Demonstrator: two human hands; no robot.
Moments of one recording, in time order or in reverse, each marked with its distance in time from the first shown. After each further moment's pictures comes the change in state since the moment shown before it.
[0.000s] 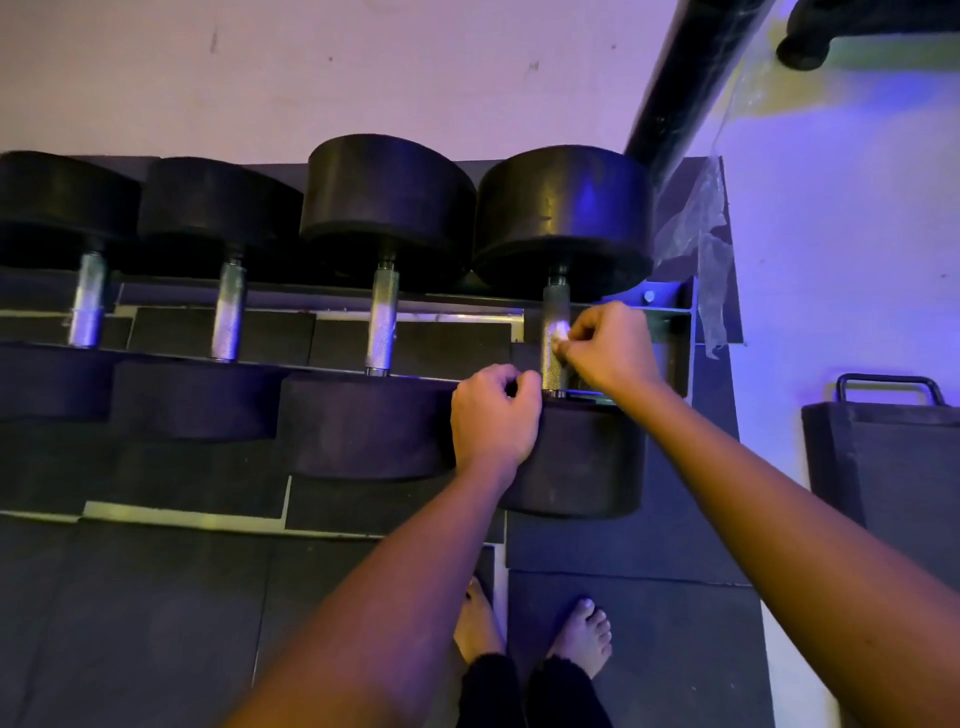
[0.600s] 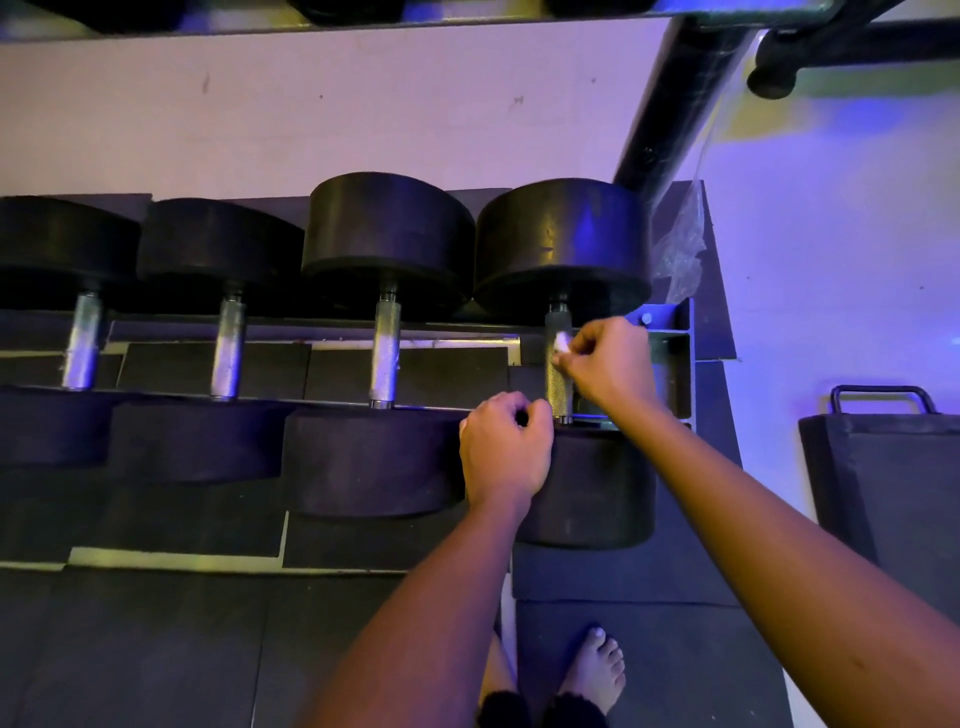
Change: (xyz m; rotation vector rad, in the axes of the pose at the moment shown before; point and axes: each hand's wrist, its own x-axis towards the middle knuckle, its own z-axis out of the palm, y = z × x) left_hand 0.003 -0.006 0.003 0.014 -0.023 0.050; right_hand 0.006 -0.013 0.005 0.044 0.102 0.060
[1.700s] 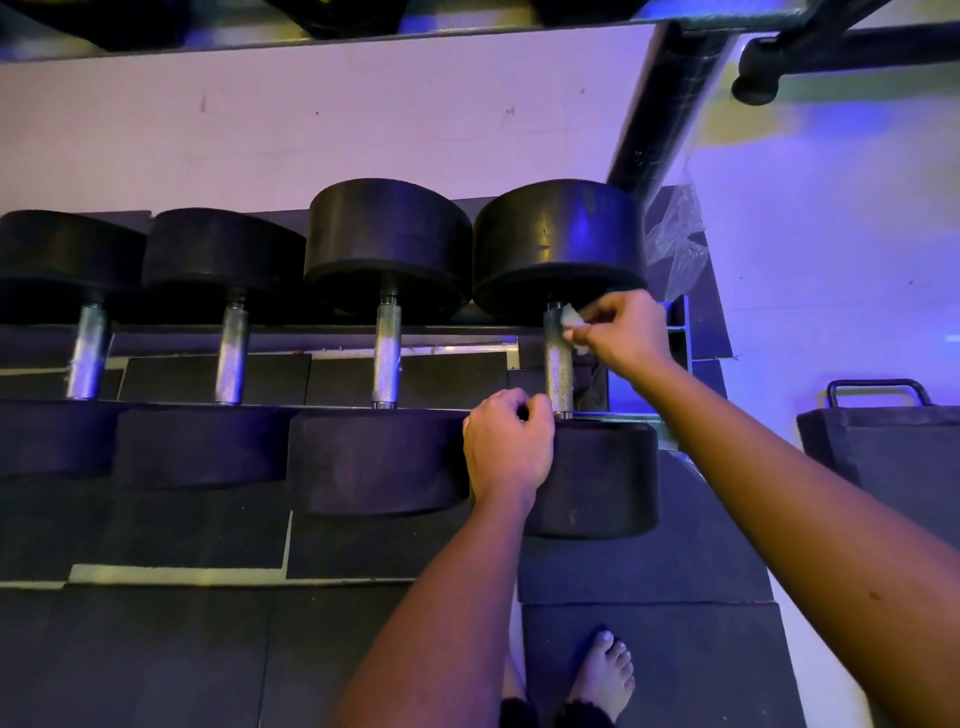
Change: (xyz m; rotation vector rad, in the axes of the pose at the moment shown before) left_hand -0.002 0.001 -0.001 -0.018 0.001 -0.020; right_hand 0.015 -0.001 -0.020 0.136 -0.014 0.025
